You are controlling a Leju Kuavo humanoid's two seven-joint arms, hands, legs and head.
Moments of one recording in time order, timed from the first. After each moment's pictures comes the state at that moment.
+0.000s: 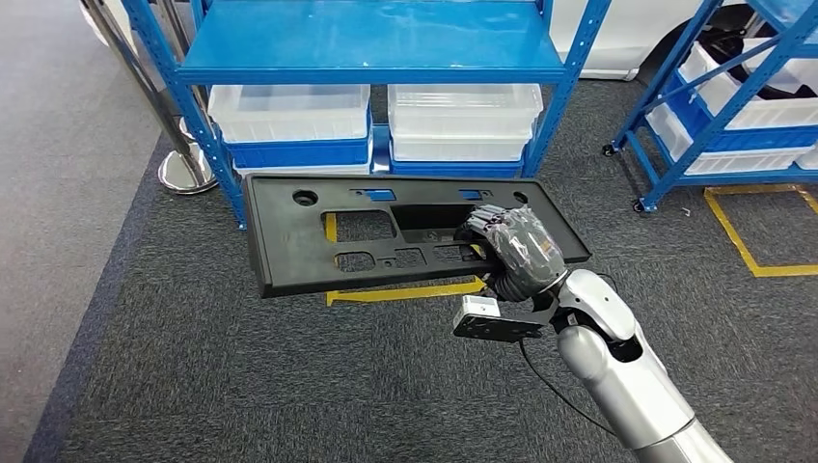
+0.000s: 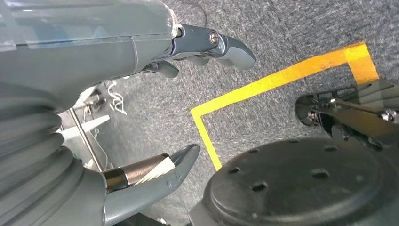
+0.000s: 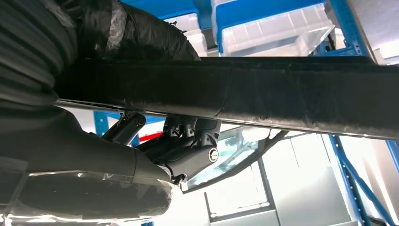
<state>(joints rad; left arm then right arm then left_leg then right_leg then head) 0.23 -0.36 0.84 -0.84 -1.00 -0.52 0.17 -0.51 -0.24 0.56 -1.42 0.76 -0.12 -0.27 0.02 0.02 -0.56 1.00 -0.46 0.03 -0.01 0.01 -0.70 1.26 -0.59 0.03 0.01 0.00</state>
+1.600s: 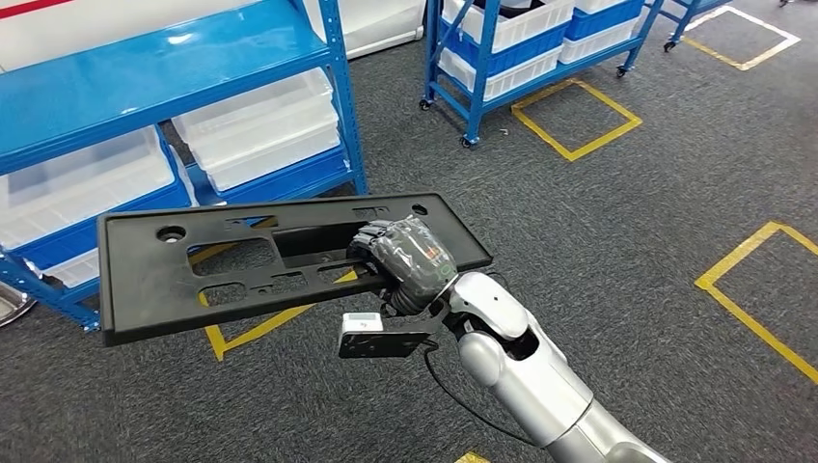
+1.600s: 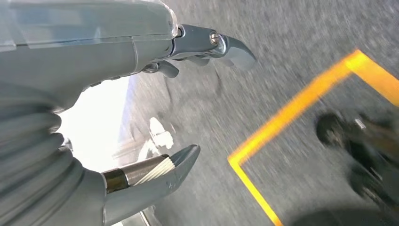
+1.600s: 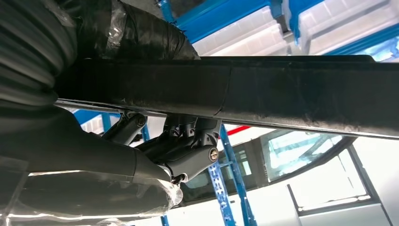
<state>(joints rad) 0.20 -0.30 1.08 -0.92 -1.13 -0.63 0.18 -0.61 0.06 0.77 -1.25 0.82 -0.12 -0.17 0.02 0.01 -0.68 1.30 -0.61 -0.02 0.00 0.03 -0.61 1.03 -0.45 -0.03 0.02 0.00</state>
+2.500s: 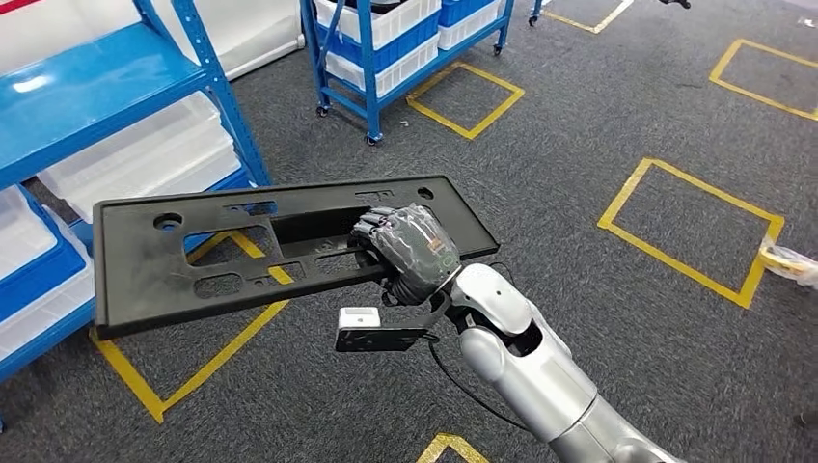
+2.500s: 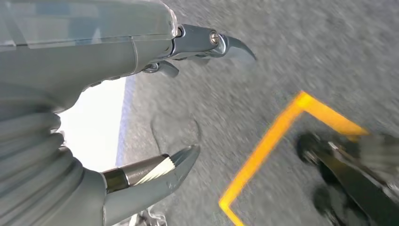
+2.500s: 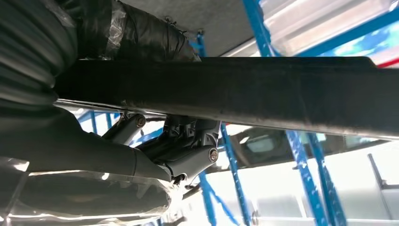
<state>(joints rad) 0.07 -0.17 1.31 -0.62 -1.32 -0.51 0.03 -0.65 0.06 0.78 -1.27 0.86 -0.14 -0.16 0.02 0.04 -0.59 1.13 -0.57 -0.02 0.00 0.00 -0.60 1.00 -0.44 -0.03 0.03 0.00</state>
